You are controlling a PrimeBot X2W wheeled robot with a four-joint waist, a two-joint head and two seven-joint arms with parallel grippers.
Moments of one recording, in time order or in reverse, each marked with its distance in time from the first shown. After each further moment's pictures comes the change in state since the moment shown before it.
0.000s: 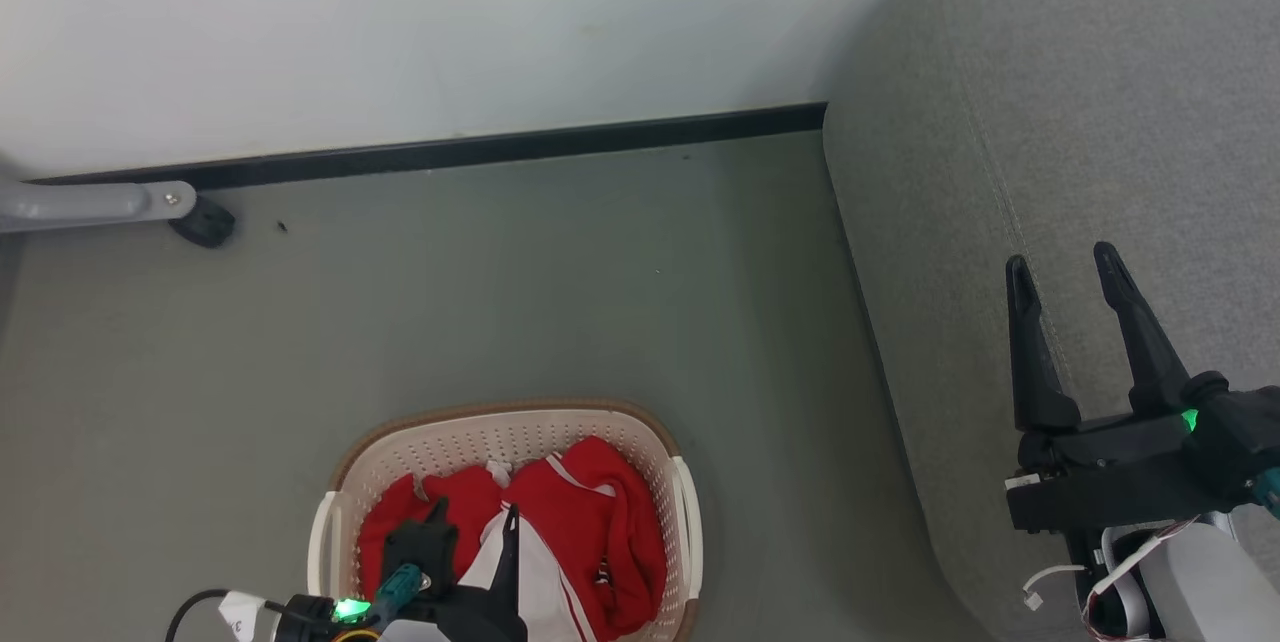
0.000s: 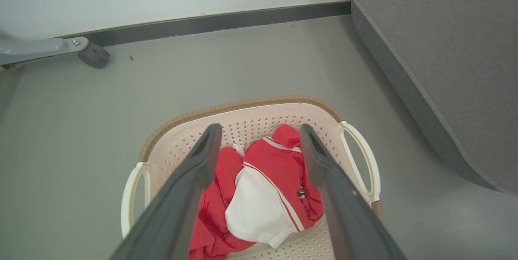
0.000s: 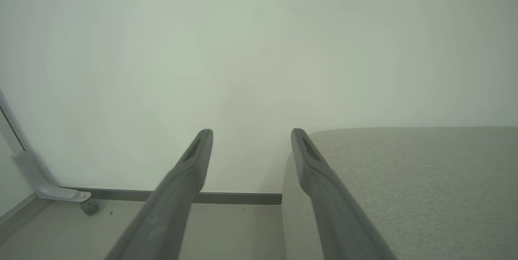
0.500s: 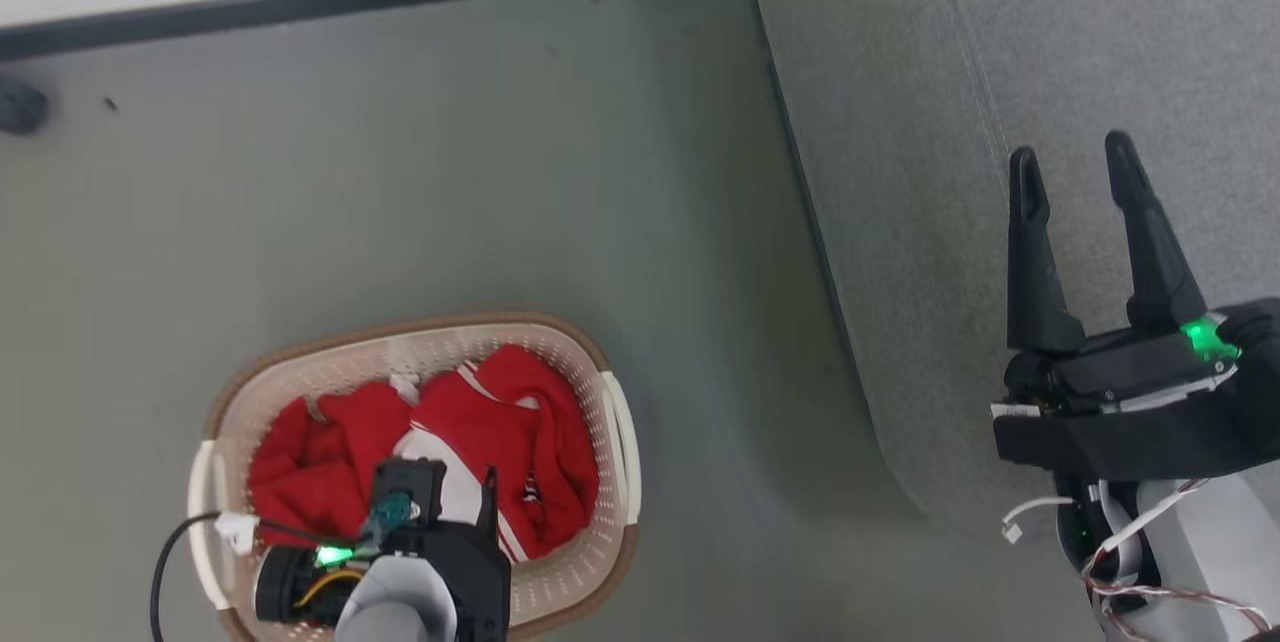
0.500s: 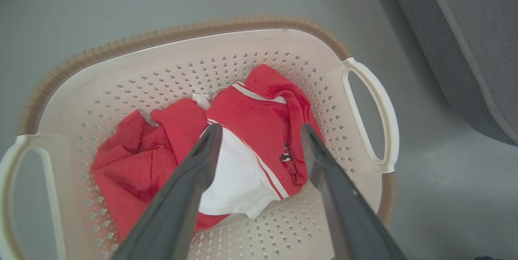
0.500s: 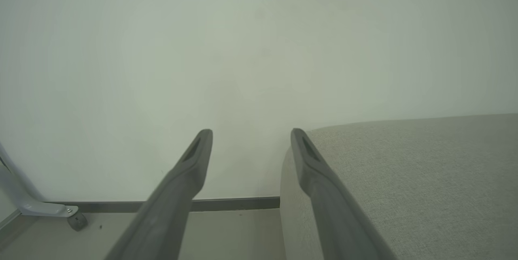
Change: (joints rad) left arm -0.155 -0.001 -0.031 0.164 -0.041 0.009 0.084; right arm -0.100 0.056 -0.005 -0.138 0.027 0.014 -0.005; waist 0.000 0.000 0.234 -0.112
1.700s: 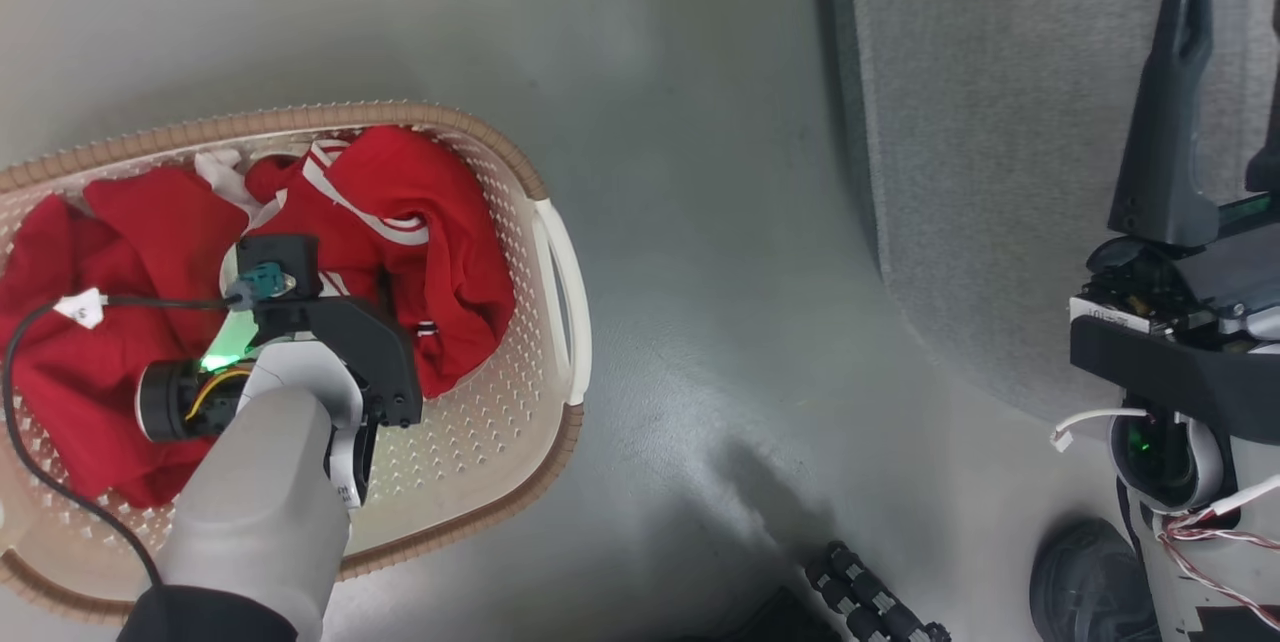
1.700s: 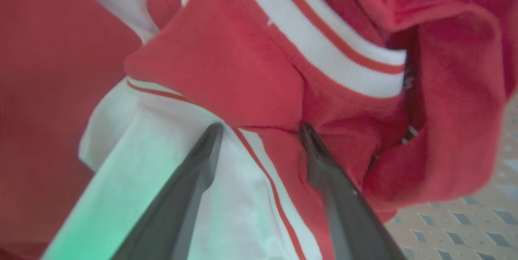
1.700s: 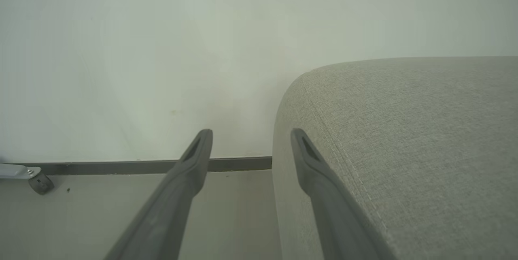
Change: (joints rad) left arm -0.377 0.041 0.097 0.198 -0.069 -0.004 0.118; right arm -0.137 0.044 -0.082 -0.200 0.018 0.034 0.000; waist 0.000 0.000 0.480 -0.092
